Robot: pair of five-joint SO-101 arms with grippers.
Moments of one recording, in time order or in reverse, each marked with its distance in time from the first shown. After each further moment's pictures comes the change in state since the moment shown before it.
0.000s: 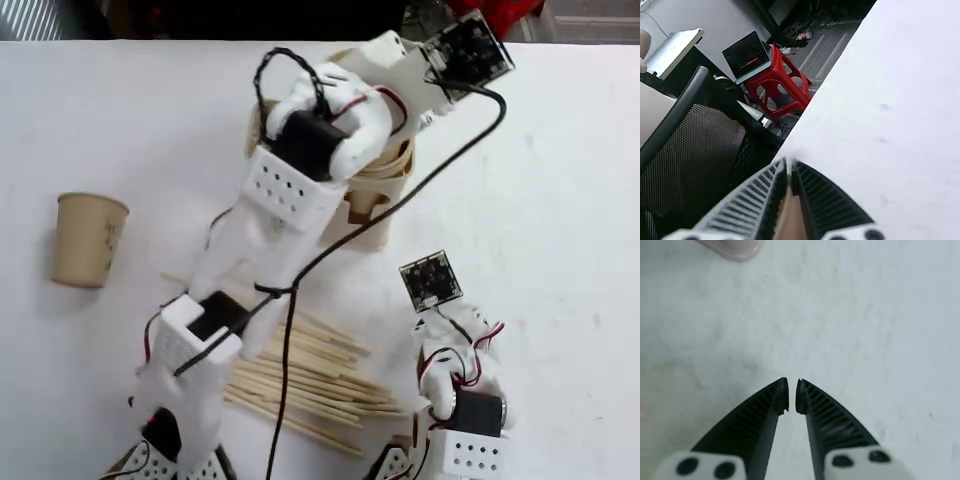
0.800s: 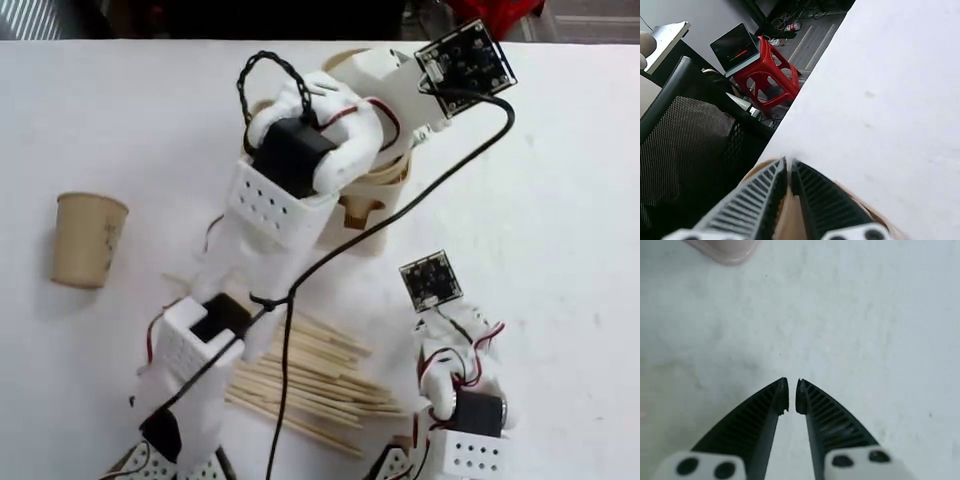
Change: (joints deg) left arm 1.1 0.0 -11.6 14.5 -0.4; right arm 0.0 0.0 0.0 0.0 0.0
